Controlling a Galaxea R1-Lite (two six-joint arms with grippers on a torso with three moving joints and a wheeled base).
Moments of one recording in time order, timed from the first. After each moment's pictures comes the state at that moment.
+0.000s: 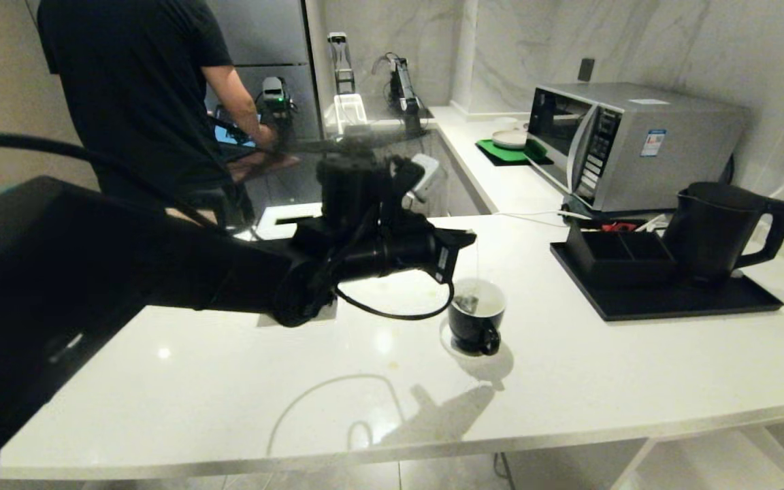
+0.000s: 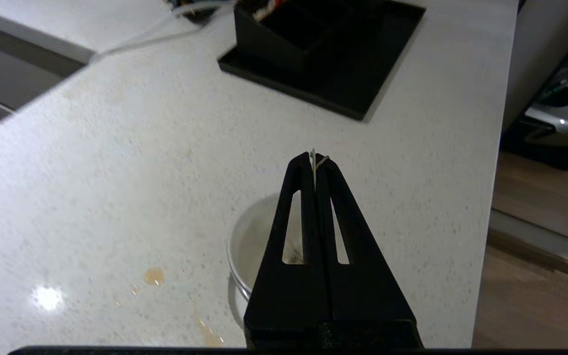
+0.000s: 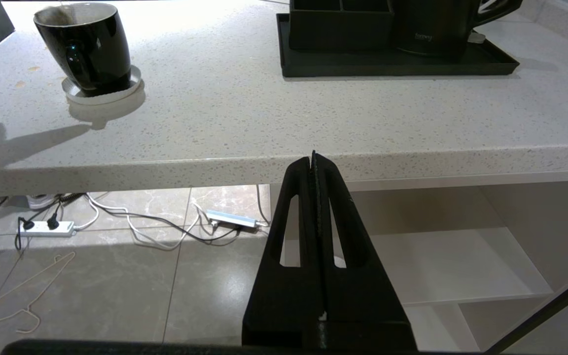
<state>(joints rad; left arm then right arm) -0.64 2.11 -1.37 -0.58 -0.40 0.03 0.00 0.00 0.00 0.00 -0.01 -0.01</state>
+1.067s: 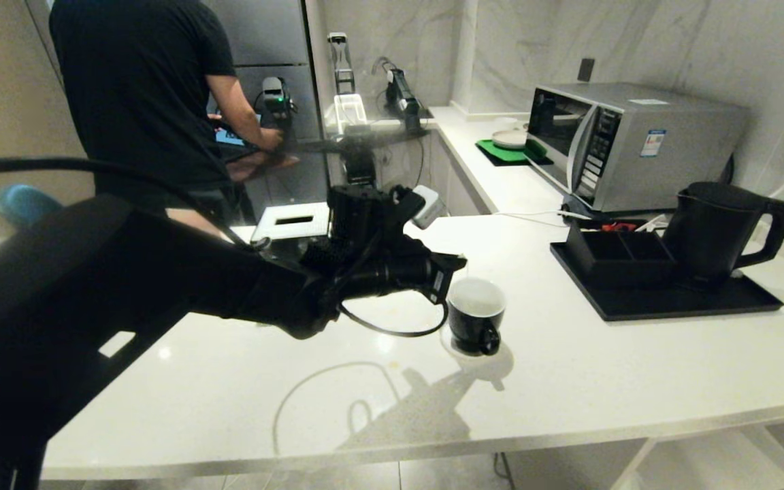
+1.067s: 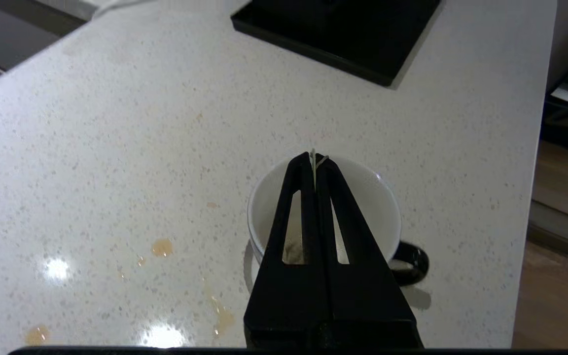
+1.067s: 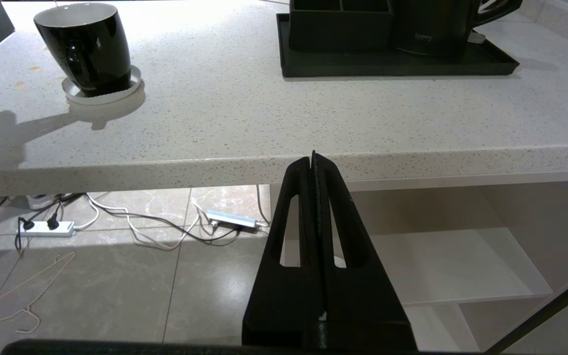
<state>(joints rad) -0.62 2.18 -1.36 -0.57 -0.38 0.05 0.00 0.00 0.00 0.00 -0.01 -0.01</state>
